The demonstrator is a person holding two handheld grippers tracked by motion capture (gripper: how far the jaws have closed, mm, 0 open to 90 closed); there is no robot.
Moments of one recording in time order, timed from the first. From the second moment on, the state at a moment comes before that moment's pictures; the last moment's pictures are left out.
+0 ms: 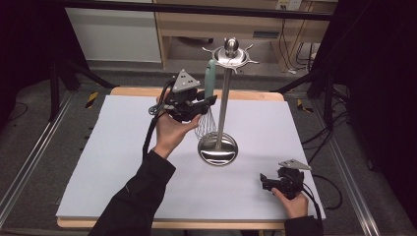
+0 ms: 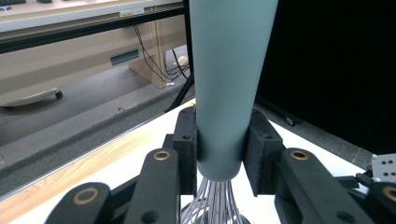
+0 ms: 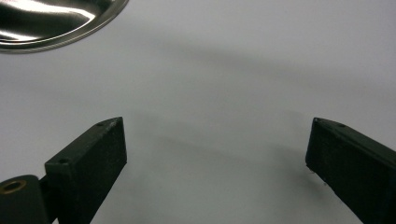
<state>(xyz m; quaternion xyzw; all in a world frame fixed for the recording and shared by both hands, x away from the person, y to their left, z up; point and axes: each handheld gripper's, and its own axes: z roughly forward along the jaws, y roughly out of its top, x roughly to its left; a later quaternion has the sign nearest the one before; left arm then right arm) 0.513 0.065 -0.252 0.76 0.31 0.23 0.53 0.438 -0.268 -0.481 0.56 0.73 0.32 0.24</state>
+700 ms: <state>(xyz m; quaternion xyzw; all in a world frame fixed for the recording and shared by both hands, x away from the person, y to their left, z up) 0.514 0.065 -0.256 0.76 0.31 0.22 0.53 0.438 -0.268 -0.480 0.56 0.73 0.32 0.24</state>
